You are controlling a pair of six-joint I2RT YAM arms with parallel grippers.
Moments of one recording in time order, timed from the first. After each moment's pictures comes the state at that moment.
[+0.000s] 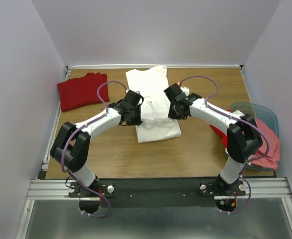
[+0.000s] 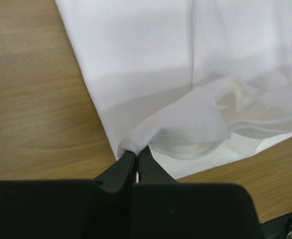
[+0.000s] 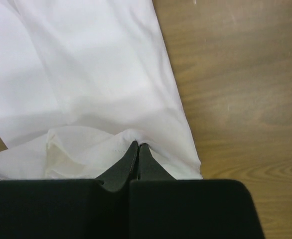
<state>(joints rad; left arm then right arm) -0.58 1.60 1.07 -0.45 0.02 -0.58 0.63 1.73 1.30 -0.68 0.28 0.75</state>
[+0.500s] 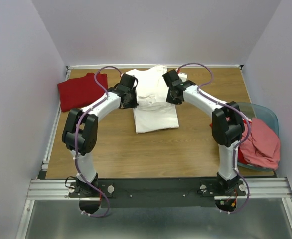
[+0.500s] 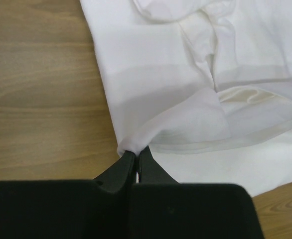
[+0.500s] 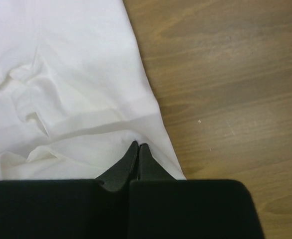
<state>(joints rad) -0.41 1.84 1.36 -0.43 0.00 -0.47 0.52 2.03 1.64 -0.63 0.35 0.66</state>
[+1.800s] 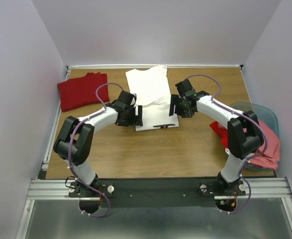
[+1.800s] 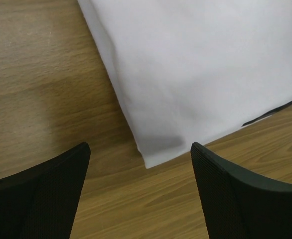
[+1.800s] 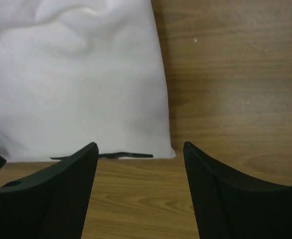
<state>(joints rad) -0.45 1.70 1.05 -0.36 0.13 -0.41 0.47 1.80 1.32 -0.57 0.07 0.53</state>
